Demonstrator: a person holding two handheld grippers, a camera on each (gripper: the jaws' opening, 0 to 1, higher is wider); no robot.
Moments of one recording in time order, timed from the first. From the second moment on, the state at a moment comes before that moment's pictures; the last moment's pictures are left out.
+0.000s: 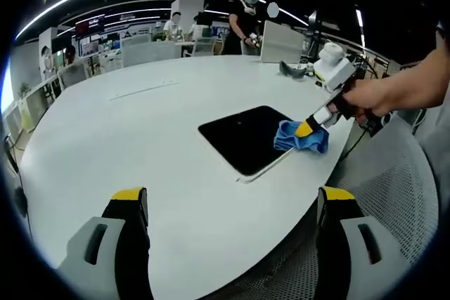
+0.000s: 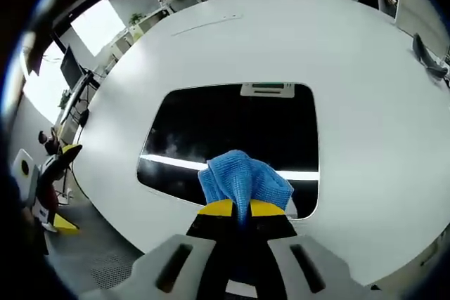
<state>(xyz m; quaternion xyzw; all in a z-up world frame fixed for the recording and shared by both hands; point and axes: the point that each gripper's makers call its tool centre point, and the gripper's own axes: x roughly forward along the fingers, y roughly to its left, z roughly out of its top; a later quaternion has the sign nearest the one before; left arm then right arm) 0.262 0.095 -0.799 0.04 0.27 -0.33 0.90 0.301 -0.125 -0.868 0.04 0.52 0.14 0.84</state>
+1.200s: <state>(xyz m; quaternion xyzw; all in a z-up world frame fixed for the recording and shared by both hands) 0.264 0.094 -0.794 0.03 0.26 -0.33 0.91 0.303 -0.175 -0.868 0.05 0.52 0.11 0.85</state>
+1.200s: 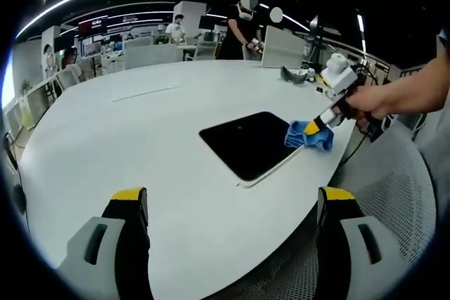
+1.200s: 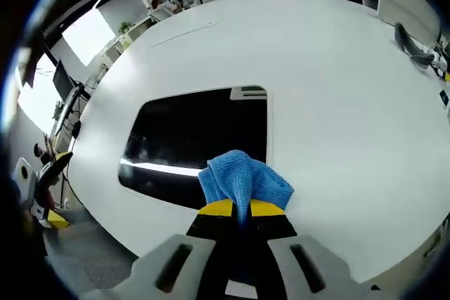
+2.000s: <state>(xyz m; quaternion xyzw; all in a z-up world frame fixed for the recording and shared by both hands) 0.264 0.096 -0.796 0.03 0.27 -0.33 0.91 0.326 -0.172 -0.869 0.04 0.52 0.11 0.85</state>
